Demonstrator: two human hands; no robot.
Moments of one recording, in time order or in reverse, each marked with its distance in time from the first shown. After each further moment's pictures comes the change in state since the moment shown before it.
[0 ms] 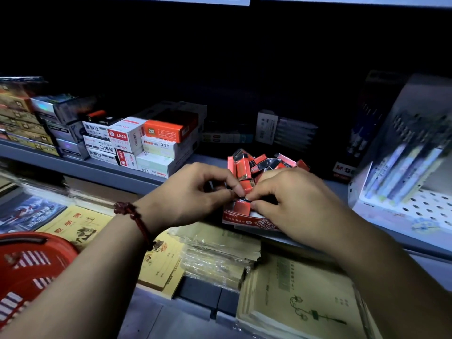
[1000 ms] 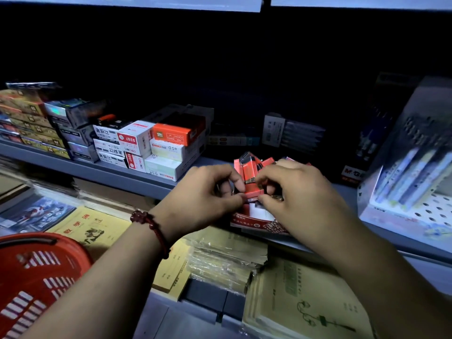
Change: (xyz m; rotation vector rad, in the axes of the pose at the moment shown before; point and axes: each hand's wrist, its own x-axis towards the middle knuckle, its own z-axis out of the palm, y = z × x) left_hand 0.000 -0.002 0.006 0.057 0.152 0.016; right_hand 0.006 -0.003 0.009 0.032 0.217 0.027
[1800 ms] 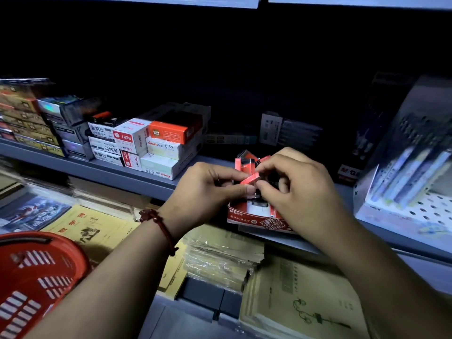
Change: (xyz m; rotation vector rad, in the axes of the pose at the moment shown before) left_hand 0.007 0.002 0.011 -0.351 -0.027 -0.001; right_hand 0.003 0.012 0.006 0.258 0.121 0.025
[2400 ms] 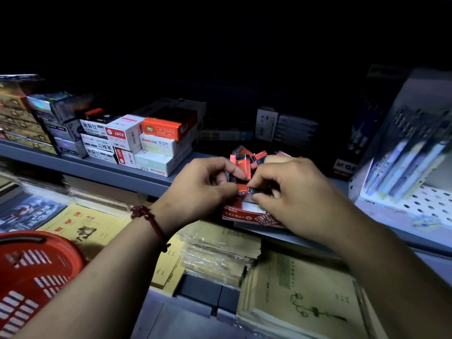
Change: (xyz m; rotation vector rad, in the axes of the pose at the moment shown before) left_hand -0.001 0.004 0.001 0.134 0.076 -0.100; right_hand -0.001 -0.005 -0.013 -0.139 -0.229 -0.081
